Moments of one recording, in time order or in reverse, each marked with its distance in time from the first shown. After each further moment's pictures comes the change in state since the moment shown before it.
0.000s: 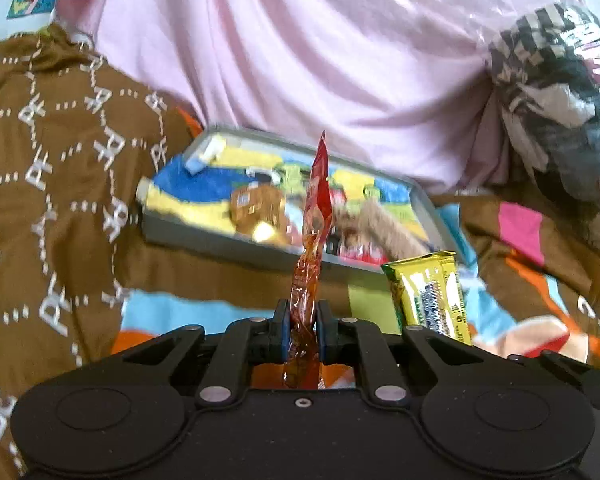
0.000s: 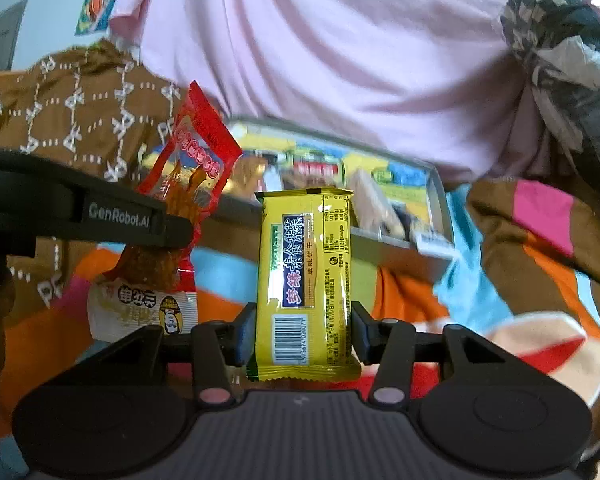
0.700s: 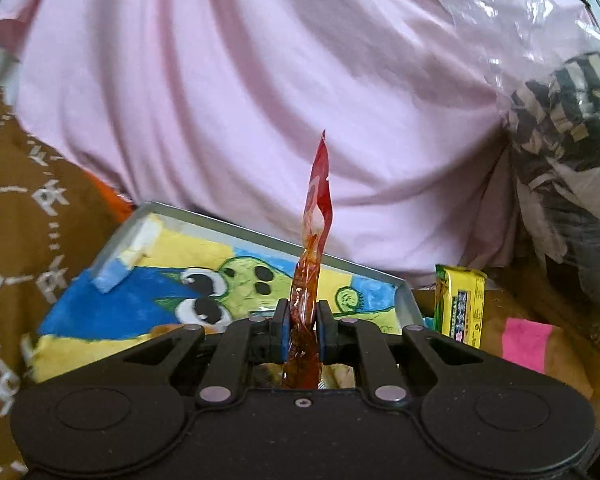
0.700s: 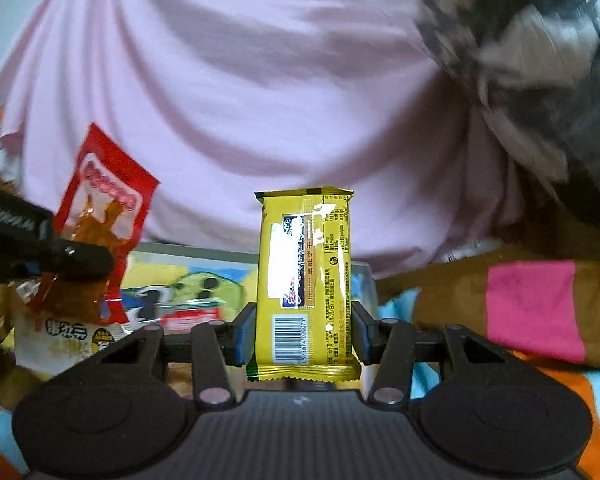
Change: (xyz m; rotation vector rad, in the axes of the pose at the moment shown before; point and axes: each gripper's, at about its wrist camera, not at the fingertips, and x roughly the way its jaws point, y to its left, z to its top) left arm 0.108 -0.030 0.113 -0.041 -0.059 -0.064; right arm 0.111 -0.126 0.072 0.278 -0.157 -0.081
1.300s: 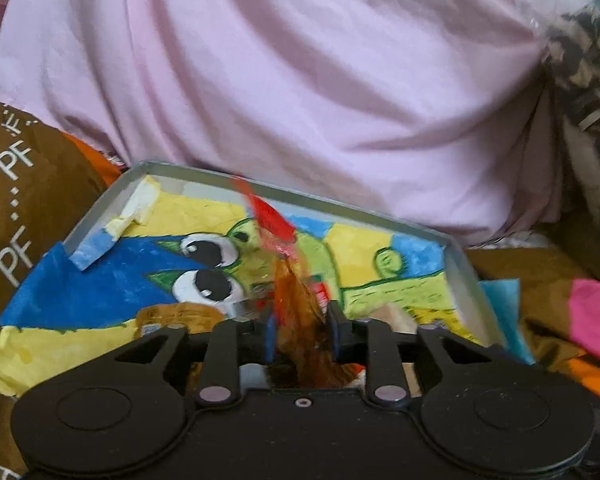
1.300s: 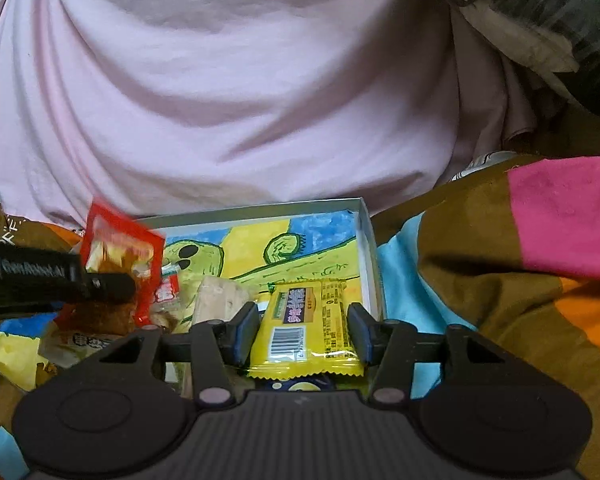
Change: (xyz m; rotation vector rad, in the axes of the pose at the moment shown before) left arm 0.060 0.002 -0.024 0.056 0.080 0.108; right arm 0.031 -0.019 -0.026 0.111 0.082 0.063
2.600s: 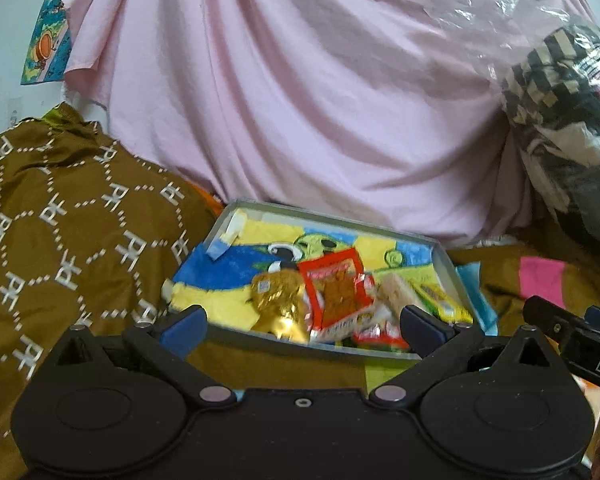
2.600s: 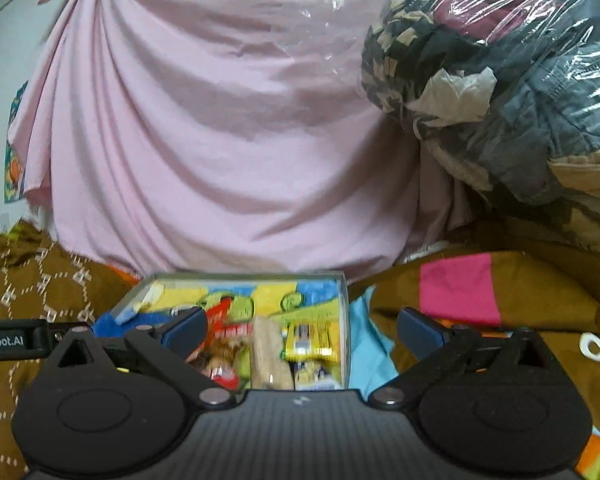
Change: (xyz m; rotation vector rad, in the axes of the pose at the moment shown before) left arm -0.188 0.014 -0.048 0.043 -0.122 0.084; right arm -0.176 0.024 0.002 -0.071 -0.150 -0.045
